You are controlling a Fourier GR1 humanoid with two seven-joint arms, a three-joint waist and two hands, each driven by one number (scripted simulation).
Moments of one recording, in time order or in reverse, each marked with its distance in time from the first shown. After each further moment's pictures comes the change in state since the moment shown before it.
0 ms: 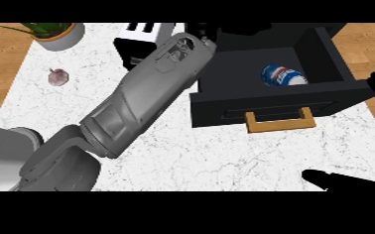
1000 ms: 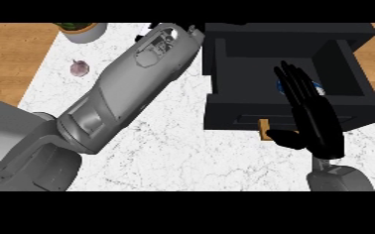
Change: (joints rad) left arm 0.024 0.089 -0.001 -0.127 -0.043 -0.003 0.117; right arm -0.168 0.010 0.231 0.518 0.657 -0.291 -0.054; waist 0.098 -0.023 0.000
